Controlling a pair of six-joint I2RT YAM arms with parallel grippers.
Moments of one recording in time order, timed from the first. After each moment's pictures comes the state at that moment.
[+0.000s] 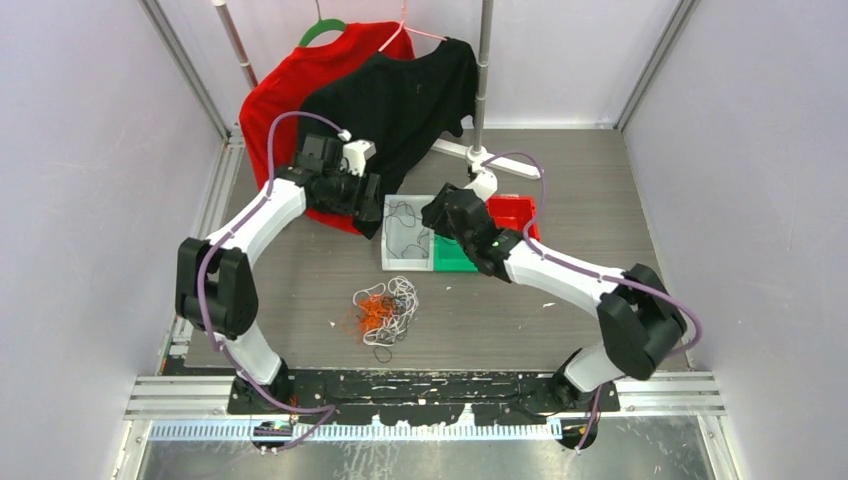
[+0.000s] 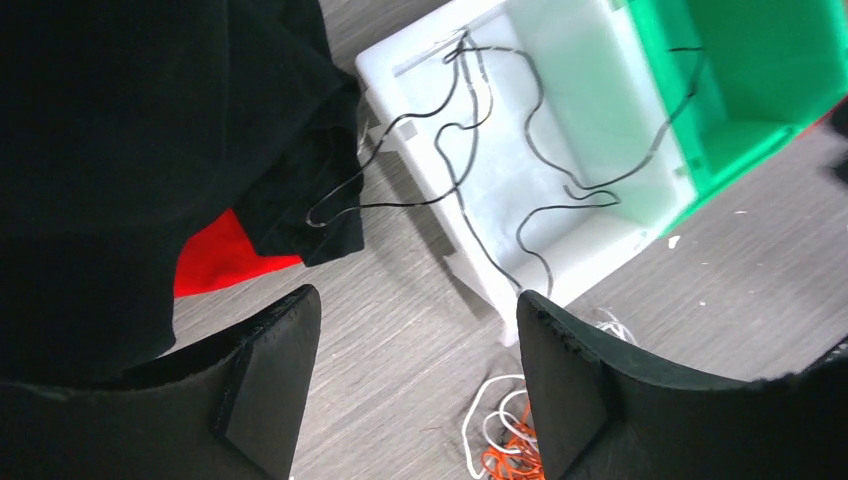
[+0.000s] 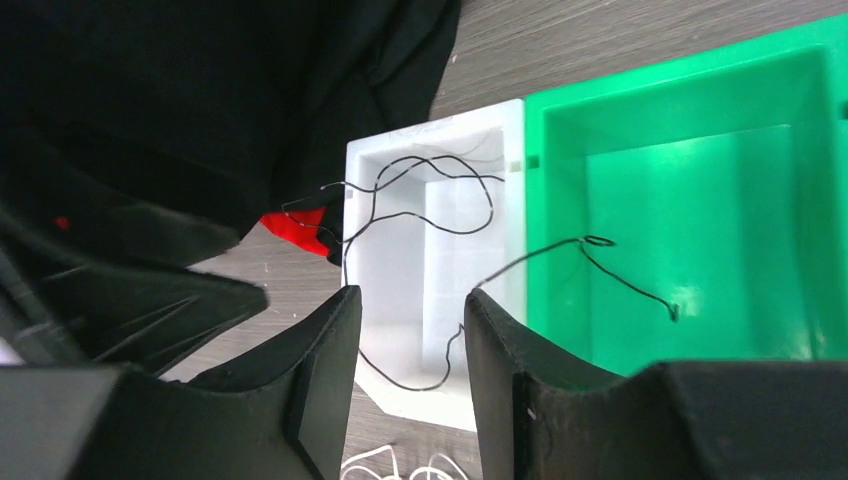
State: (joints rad) left arm -0.30 1.67 1.38 -0.57 0.38 0.04; right arm 0.74 1.53 0.98 0.10 0.36 0.86
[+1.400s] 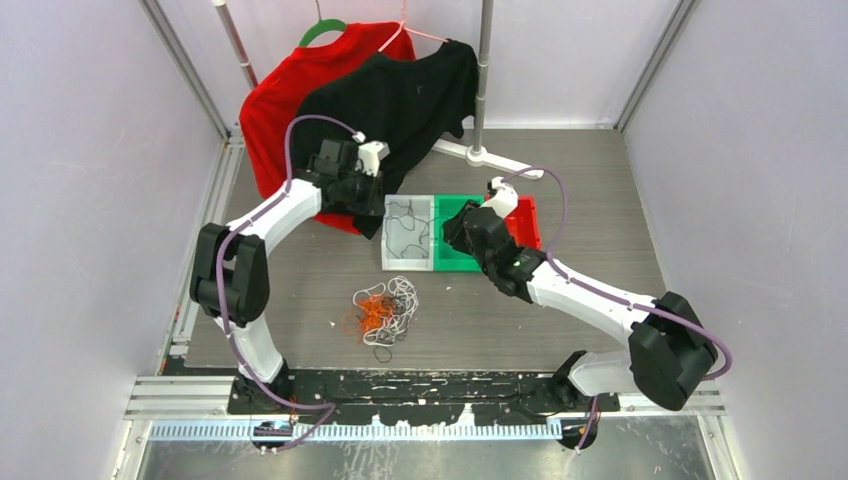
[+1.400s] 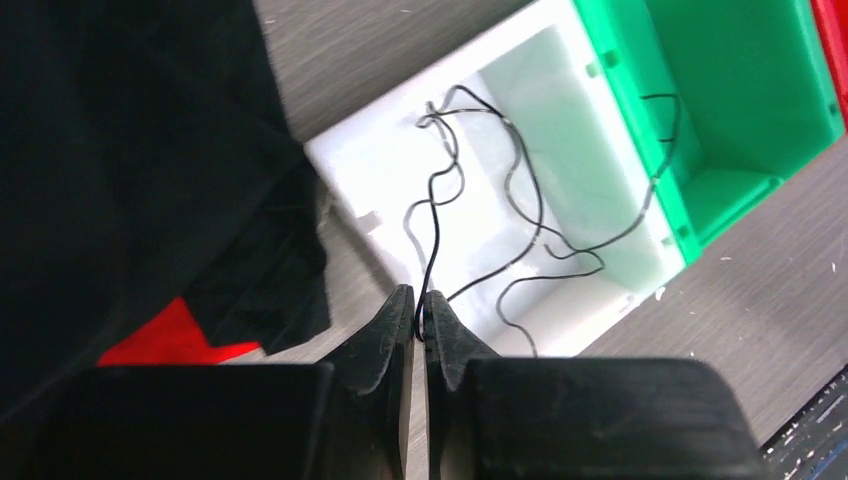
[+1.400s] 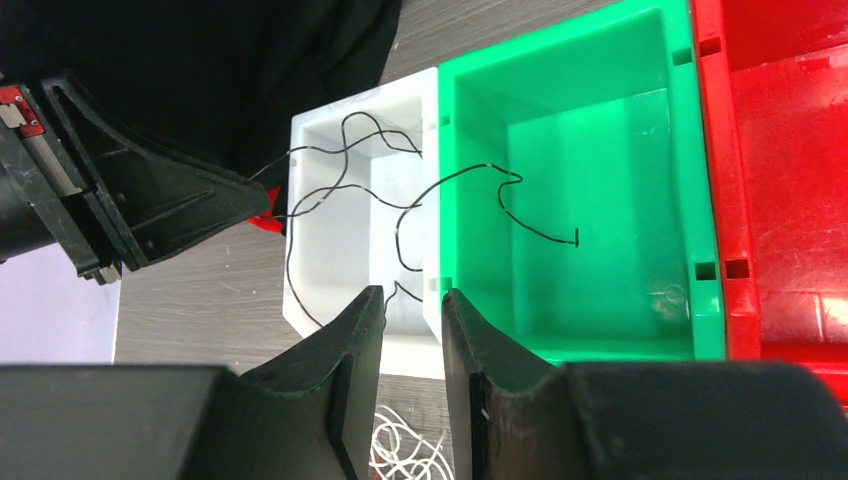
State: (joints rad) left arm -0.34 1.80 1.38 -0.42 0.39 -0.01; right arm 0.74 1.30 0.80 0.05 0.42 0.85
